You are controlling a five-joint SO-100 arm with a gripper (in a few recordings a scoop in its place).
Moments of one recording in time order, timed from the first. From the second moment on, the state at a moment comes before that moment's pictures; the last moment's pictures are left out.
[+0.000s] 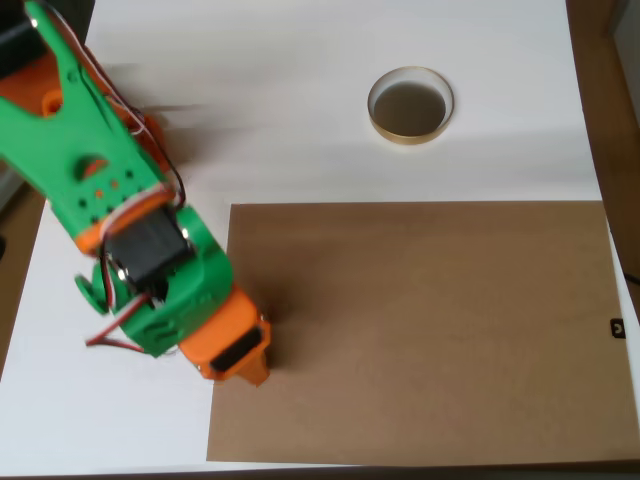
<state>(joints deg) 6.5 93.5 103.7 70.3 -4.7</state>
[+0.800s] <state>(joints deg) -16.2 115.6 107.3 77.7 -7.7</state>
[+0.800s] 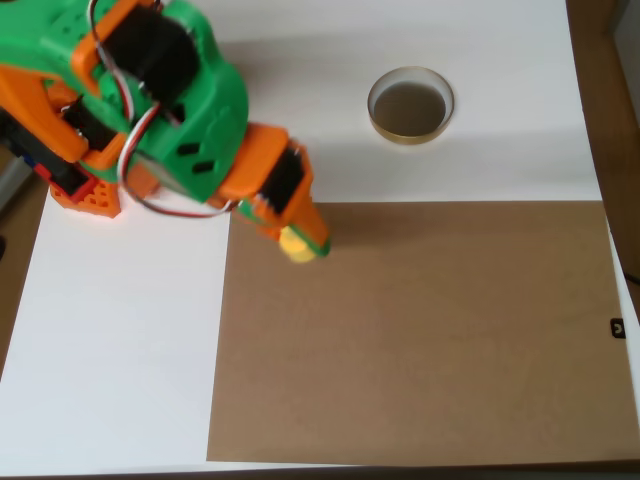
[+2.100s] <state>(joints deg) -56.4 80.3 83.4 86.6 -11.8</state>
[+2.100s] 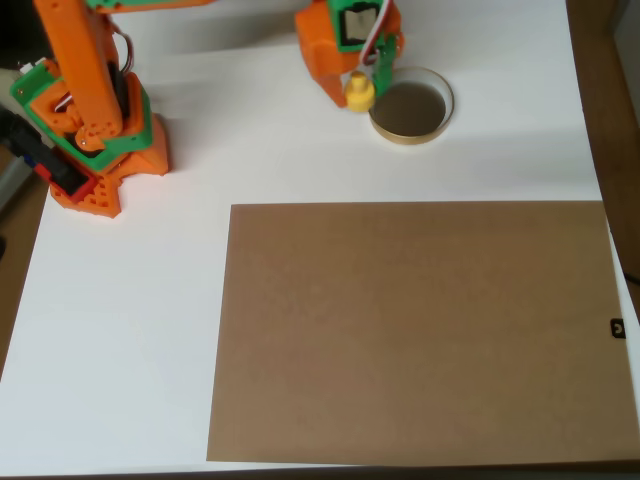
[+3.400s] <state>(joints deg) -59.7 61.3 65.6 81.6 -6.3</state>
